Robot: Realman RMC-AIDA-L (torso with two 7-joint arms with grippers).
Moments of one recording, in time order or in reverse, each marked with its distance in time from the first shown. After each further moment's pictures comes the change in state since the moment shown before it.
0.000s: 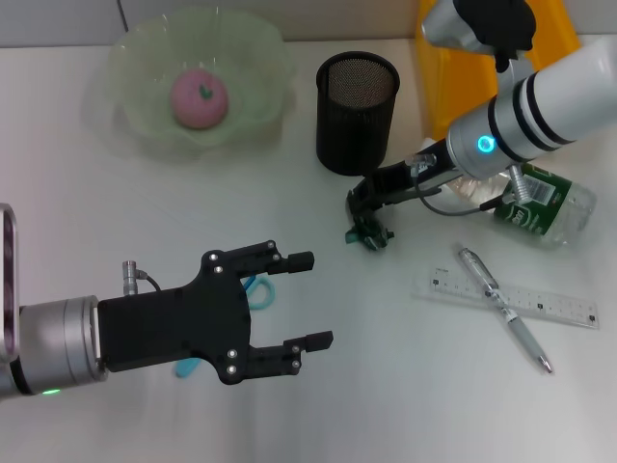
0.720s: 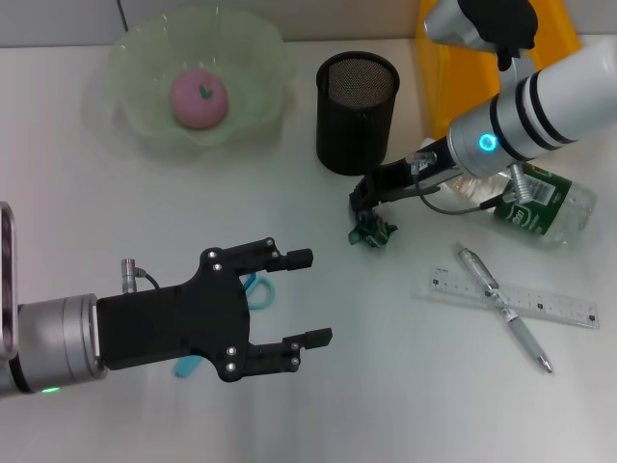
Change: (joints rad) left arm -0.001 0.000 -0.006 0.000 0.000 0.001 0.001; right arm -0.011 -0.003 0.002 -0.013 0.027 -0.017 -0.016
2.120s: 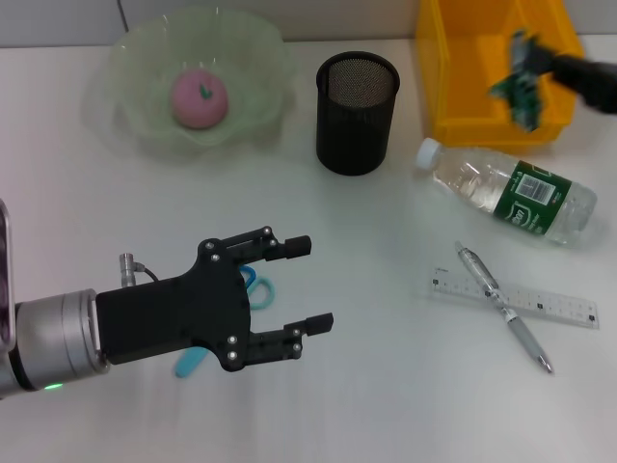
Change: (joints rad) left arm -0.005 -0.002 0.007 -0.032 -0.054 -0.001 0.000; right arm -0.630 -0.007 0.296 -0.406 0.850 -0.434 -0.826
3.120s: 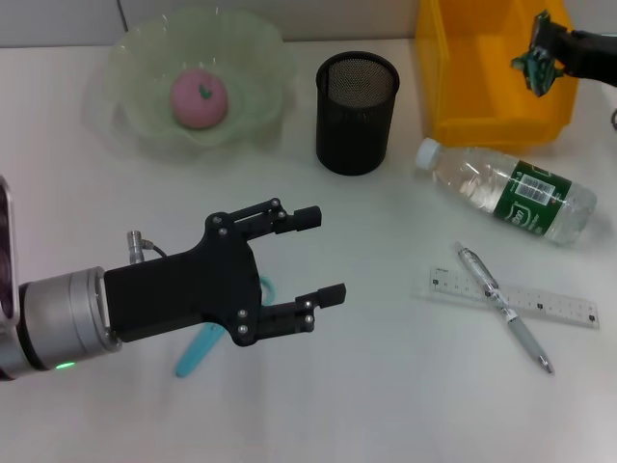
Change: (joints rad) left arm -0.035 -0.002 0.026 -0.020 -0.077 0.002 -0.002; right arm 0.148 -0.007 -0.013 0.116 -0.117 0.436 -0.133
